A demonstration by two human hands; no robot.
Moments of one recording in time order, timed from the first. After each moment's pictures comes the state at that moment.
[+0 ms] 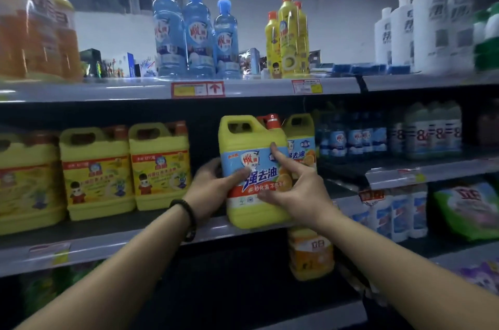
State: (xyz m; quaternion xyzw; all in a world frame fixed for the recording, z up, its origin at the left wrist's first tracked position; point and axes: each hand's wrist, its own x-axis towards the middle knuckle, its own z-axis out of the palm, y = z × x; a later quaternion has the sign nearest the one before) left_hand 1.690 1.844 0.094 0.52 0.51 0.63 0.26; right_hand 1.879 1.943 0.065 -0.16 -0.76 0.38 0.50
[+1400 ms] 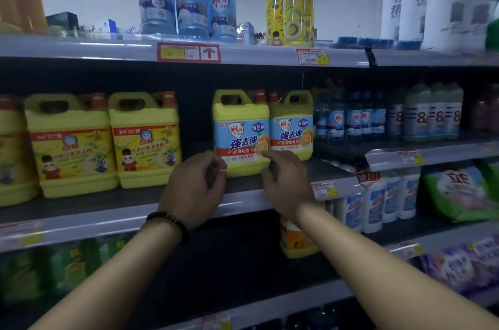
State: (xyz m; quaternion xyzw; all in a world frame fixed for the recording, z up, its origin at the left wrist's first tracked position) left_hand 1.664 1.841 0.044 0.61 0.62 0.46 -0.19; right_hand 1.835 1.979 0.025 -0.31 -0.80 0.11 0.50
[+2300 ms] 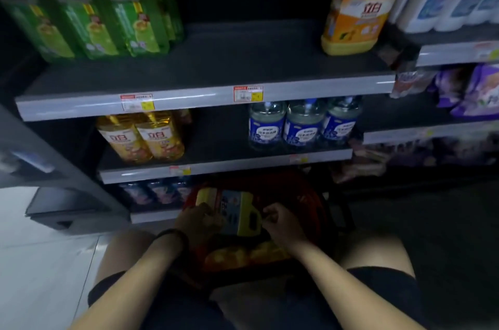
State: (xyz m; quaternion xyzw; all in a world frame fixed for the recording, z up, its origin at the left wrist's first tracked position) left_hand 1.675 1.621 -0.432 0.40 0.84 0.09 0.35; right_hand 1.900 1.754 -0.452 -0.49 -0.69 0.53 0.03
